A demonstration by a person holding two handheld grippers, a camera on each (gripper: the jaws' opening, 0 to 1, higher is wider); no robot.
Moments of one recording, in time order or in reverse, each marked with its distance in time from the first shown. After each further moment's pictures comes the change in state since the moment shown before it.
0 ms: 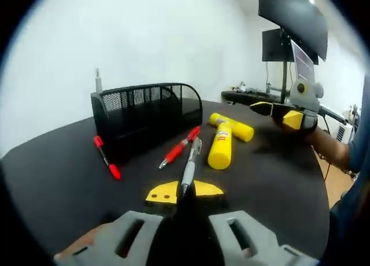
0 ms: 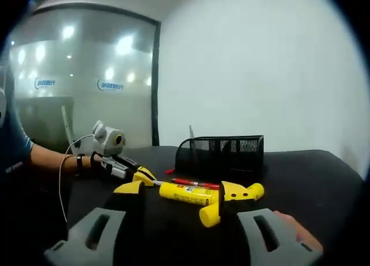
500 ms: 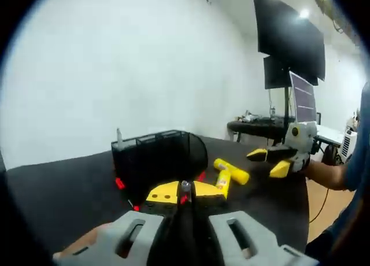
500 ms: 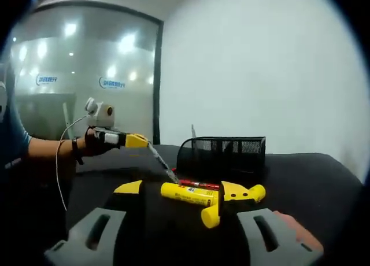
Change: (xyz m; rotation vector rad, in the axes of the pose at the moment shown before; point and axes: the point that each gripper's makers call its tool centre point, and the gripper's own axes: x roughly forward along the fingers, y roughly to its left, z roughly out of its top) left arm -0.050 0.007 0.084 0.004 -0.226 0.052; right arm 0.004 0.010 -0.002 -0.069 0.024 0.016
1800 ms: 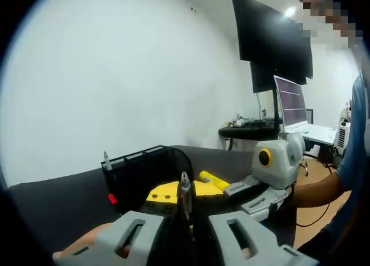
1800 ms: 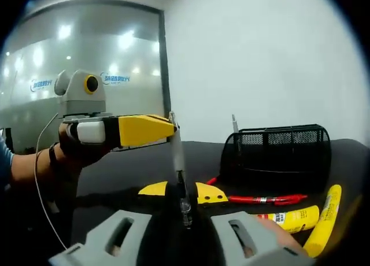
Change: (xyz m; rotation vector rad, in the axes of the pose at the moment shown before) left arm -0.004 -0.034 0.018 0.074 -0.039 -0.043; right arm 0.106 0.078 -0.002 0.123 0.041 0.054
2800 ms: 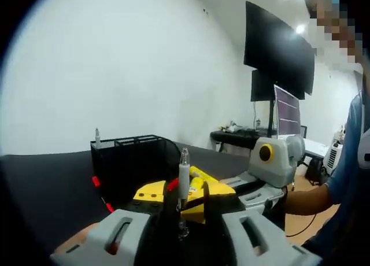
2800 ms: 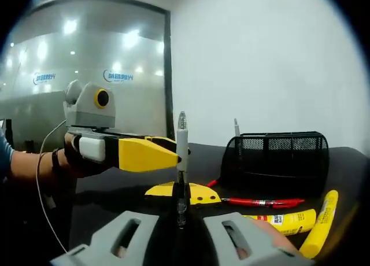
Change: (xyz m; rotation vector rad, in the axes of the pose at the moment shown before) left arm 0.002 -0.009 -0.025 -0.158 -0.015 -0.066; right arm -0.002 0.005 0.007 -0.045 -0.033 0.014
